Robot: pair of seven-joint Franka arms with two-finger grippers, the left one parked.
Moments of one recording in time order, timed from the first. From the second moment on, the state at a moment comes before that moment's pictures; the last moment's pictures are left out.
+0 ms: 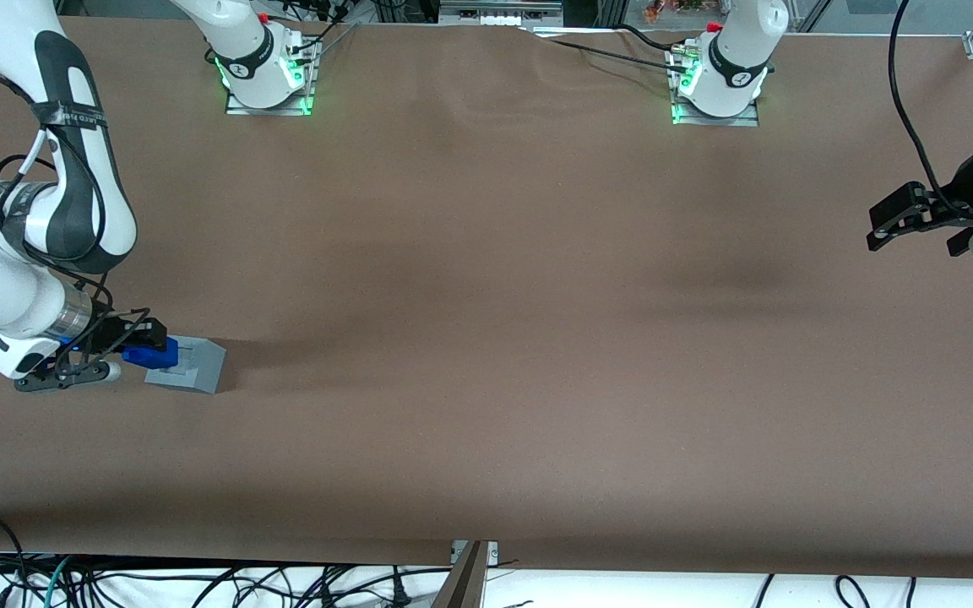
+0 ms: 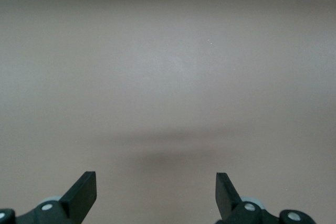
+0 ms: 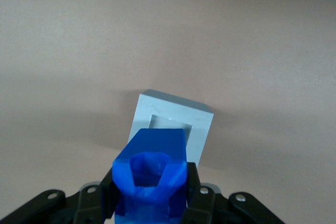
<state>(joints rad) 0.05 0.46 -0.12 -1.67 0.09 2.14 -0.25</state>
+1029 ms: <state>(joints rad) 0.05 0.48 -0.13 -1.70 0.11 2.16 -0.15</state>
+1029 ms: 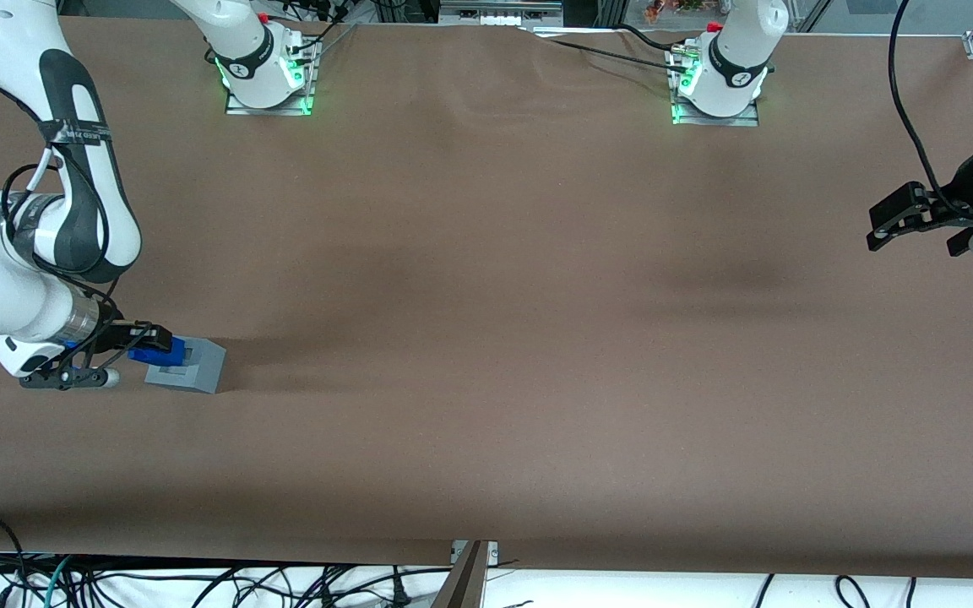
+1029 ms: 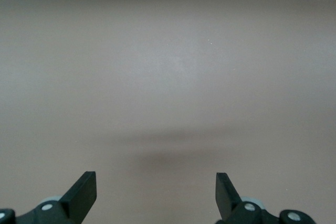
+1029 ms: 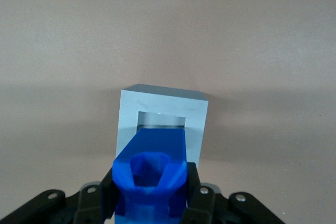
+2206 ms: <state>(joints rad) 0.05 0.51 -0.13 -1.70 0.11 2.21 -0.11</state>
